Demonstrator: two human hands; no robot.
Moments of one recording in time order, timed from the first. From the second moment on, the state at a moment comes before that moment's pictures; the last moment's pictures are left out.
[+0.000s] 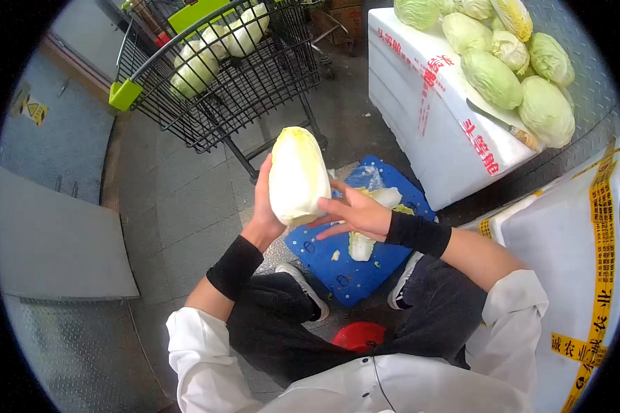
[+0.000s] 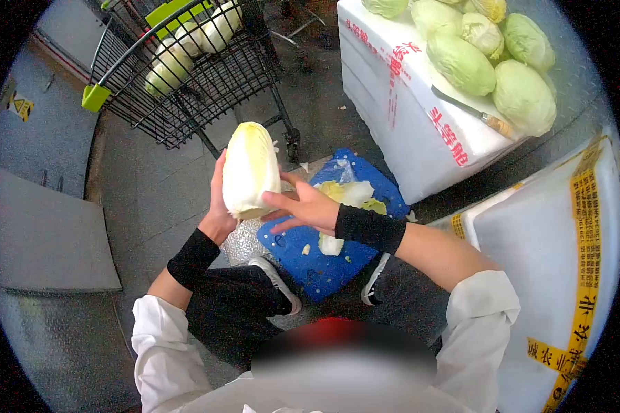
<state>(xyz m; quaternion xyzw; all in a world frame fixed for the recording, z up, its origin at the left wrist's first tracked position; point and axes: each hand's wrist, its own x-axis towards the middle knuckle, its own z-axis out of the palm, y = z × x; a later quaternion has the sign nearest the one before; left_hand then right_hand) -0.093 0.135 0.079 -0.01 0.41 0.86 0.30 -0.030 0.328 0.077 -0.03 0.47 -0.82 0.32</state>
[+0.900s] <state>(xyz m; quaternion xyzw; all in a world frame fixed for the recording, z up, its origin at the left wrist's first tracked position) -0.101 0.111 0.092 0.15 0.55 0.78 0.27 -0.022 0.335 0.077 -0.10 0.74 -0.66 0.09</state>
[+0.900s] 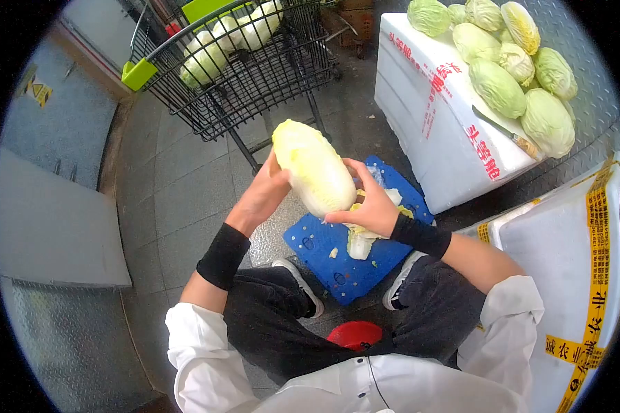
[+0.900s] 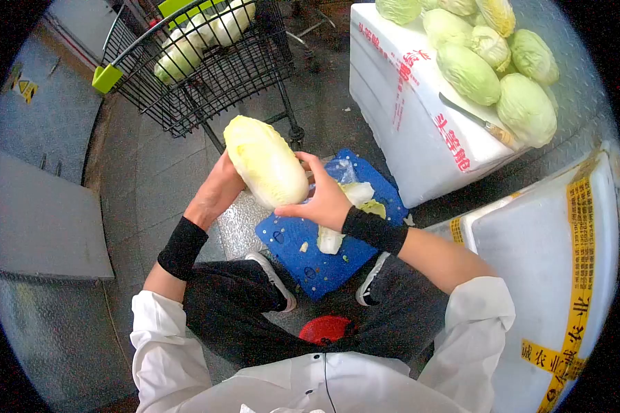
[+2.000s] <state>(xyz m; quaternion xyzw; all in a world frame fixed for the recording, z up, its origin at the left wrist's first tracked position) -0.097 0.130 0.086 0.04 0.72 0.69 0.03 -0.068 0.415 0.013 -0.17 0.90 -0.39 -0.01</state>
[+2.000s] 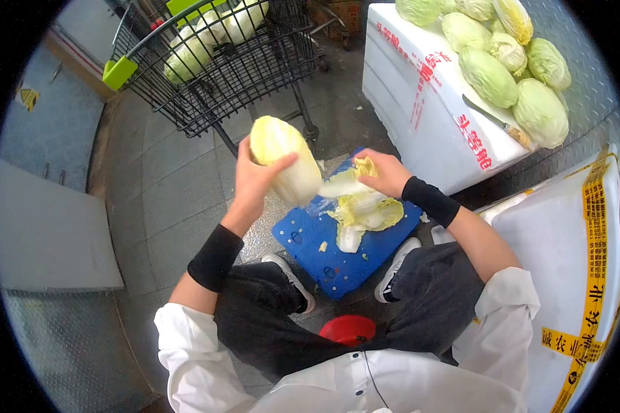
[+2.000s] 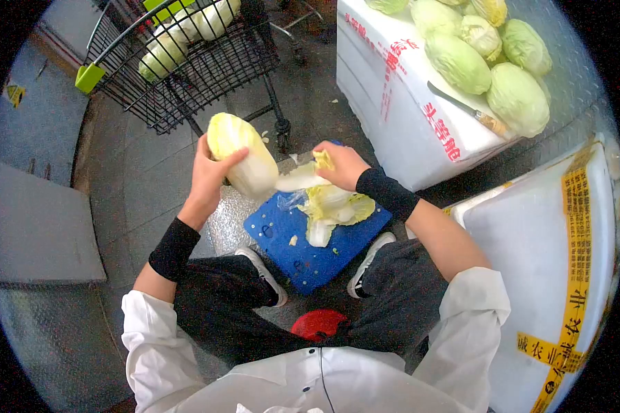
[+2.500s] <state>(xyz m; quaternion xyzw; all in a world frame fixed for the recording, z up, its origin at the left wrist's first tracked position) -0.100 0.080 0.097 0.10 0.56 0.80 0.17 -0.044 0.414 -0.037 -0.14 0.92 -0.36 0.10</state>
